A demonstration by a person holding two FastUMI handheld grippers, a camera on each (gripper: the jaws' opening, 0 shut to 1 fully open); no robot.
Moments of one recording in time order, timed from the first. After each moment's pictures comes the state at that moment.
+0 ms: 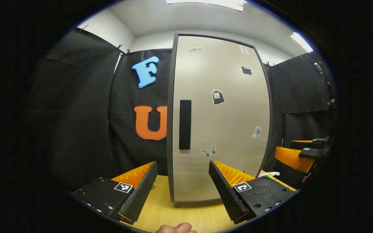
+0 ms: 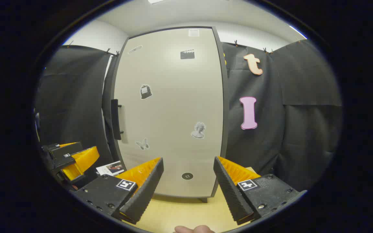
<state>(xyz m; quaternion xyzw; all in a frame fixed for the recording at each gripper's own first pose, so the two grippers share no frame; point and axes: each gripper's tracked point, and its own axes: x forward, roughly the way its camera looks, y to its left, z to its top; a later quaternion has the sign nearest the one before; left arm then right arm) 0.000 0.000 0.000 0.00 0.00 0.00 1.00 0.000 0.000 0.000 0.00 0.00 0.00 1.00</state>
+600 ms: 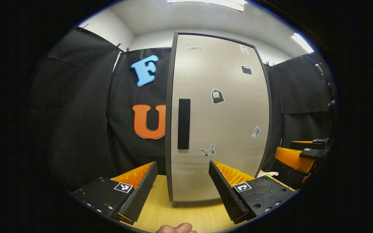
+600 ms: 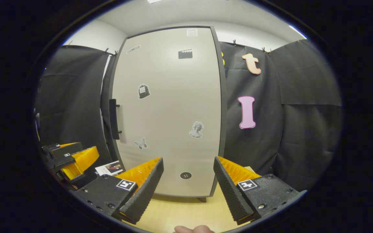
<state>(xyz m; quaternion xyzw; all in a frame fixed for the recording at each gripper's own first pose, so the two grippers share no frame) 0.003 -0.002 -0.002 -0.01 0.01 -0.01 1.00 -0.002 -0.006 -0.002 0.00 0.01 -0.01 1.00</state>
